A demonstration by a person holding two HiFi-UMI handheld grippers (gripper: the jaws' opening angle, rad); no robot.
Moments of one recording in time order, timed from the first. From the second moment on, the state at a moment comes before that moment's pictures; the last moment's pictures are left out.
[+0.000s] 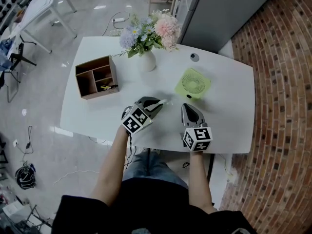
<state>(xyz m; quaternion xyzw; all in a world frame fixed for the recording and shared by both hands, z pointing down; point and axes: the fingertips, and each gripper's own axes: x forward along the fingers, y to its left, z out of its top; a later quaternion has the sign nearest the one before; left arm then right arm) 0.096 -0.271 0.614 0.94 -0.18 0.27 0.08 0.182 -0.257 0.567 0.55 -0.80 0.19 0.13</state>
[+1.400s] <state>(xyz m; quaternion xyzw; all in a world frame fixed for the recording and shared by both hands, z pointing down) 0.070 -0.238 0.546 0.96 -0.18 0.22 0.05 0.149 -0.239 0.569 0.51 -0.83 0.14 0.20</state>
